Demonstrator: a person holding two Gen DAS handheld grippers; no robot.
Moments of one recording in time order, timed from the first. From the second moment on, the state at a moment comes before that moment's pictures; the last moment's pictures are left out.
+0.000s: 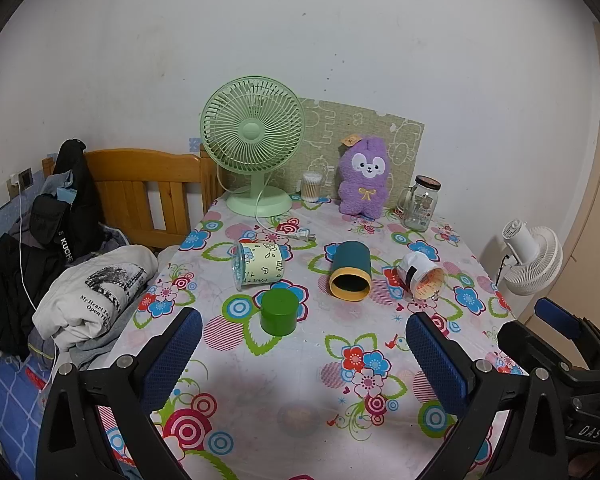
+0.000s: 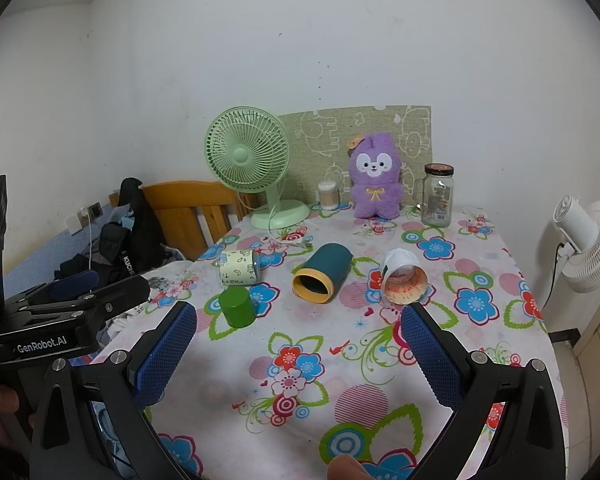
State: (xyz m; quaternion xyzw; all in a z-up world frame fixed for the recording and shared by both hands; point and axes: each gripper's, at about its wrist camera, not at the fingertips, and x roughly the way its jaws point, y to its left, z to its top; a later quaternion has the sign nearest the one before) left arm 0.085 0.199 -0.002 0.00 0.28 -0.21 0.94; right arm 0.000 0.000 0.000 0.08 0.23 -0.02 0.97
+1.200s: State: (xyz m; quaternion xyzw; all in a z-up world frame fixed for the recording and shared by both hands) left arm 0.087 0.198 -0.007 0.00 0.29 -0.21 0.93; right arm 0.002 -0.005 -0.016 0.09 0.23 -0.02 0.97
